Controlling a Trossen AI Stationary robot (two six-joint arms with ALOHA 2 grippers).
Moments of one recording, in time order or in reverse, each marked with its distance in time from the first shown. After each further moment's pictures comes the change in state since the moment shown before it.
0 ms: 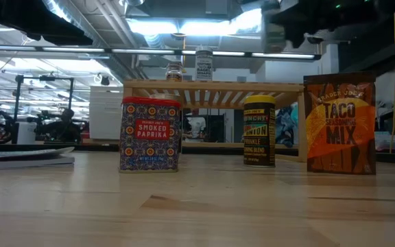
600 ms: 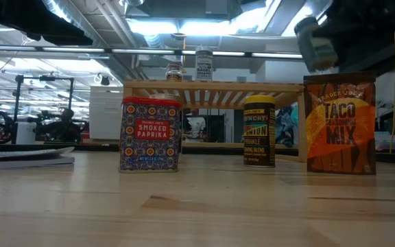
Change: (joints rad) left arm 0.000 0.000 0.000 0.000 0.000 0.000; right arm 0.000 -0.345 -0.173 -0.344 -0.012 0.178
